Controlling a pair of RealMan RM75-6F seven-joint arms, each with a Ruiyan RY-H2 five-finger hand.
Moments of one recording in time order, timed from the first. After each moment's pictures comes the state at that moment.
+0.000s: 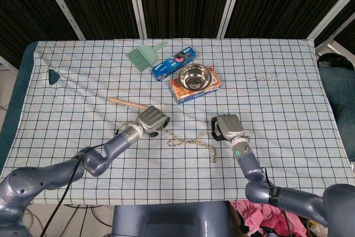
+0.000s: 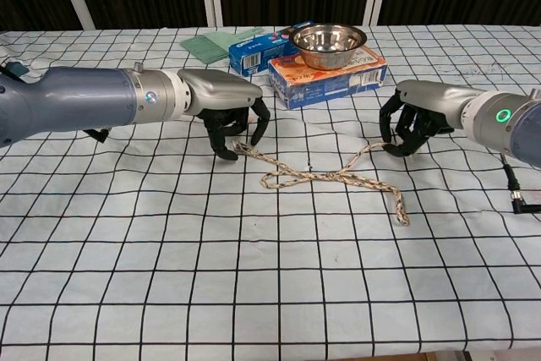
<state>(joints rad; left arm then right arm) -1.12 -1.75 -0.11 -0.99 1.28 0.57 0.09 0.79 -1.62 0.20 -1.35 -0.78 0.89 -0.36</state>
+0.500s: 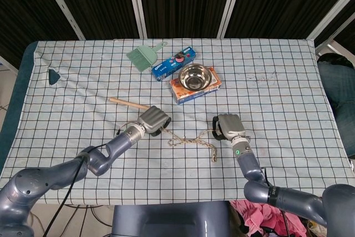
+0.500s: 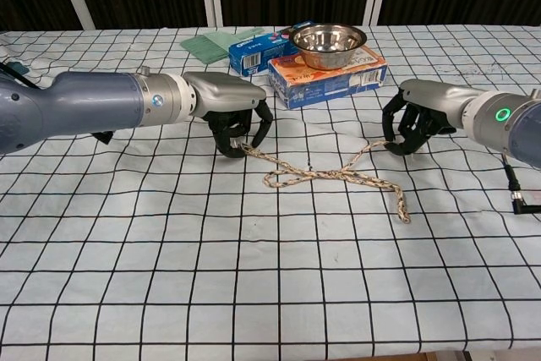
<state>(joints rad) -1.12 -1.79 -0.11 -0.93 1.31 0.56 0.05 0.79 -1.63 0.21 -1.35 -0.74 0.90 -0.38</state>
